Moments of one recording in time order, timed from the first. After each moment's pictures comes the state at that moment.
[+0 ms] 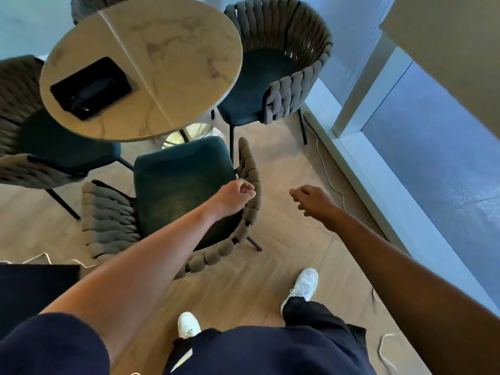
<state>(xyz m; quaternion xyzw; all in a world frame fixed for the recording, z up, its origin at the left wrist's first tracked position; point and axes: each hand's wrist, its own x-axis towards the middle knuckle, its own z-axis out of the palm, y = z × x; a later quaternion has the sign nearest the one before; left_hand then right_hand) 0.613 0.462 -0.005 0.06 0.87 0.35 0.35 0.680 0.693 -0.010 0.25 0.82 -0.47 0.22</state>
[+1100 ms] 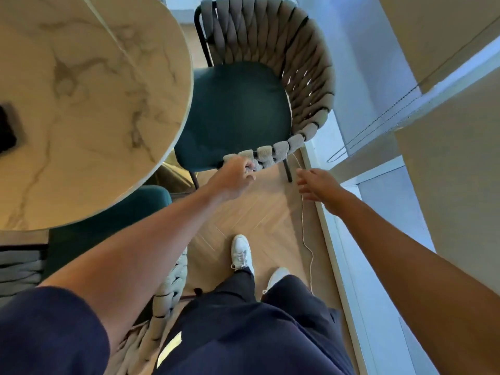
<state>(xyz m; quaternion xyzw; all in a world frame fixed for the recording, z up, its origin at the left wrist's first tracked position) 0.189 0.742 -0.077 0.05 0.92 0.31 0.25 0.213 0.979 -0.048 0.26 0.77 -0.51 0.30</state>
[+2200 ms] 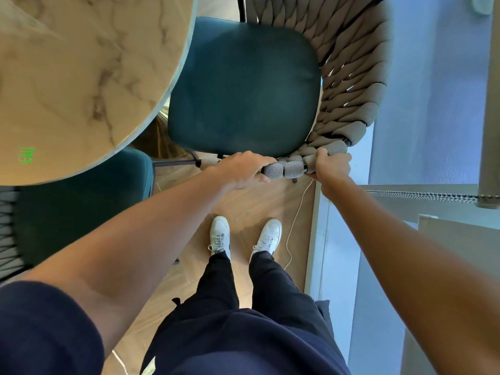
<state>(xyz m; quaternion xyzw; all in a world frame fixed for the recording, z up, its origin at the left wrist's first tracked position) 0.092 0.805 -0.144 0.08 0.91 0.23 0.34 0.036 1.017 -0.155 0.40 0.78 -0.42 0.24</state>
